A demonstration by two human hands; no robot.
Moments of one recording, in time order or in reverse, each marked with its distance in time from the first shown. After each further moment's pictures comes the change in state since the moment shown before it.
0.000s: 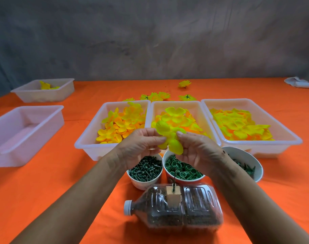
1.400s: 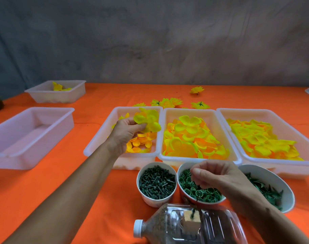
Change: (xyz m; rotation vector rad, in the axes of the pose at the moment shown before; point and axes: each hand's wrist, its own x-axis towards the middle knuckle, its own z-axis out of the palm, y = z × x) left_hand 0.047 0.009 -0.090 0.142 0.481 0.132; right_hand -0.018 0.010 -0.012 -0.541 -0.005 -0.167
